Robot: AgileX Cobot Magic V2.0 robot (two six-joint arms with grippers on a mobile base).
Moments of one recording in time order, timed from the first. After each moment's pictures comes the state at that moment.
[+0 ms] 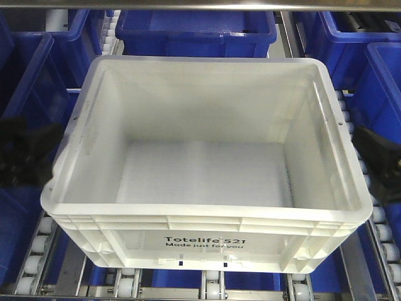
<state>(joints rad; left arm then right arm) -0.23 0.84 -0.56 -0.73 0.15 0.65 0.22 0.63 -0.51 0.14 0.14 -0.16</state>
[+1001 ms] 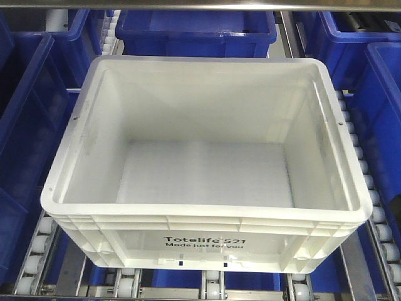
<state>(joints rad) -0.23 0.24 -0.19 -0.75 -0.06 0.63 0.22 0.16 -0.22 0.13 0.10 -0.19</state>
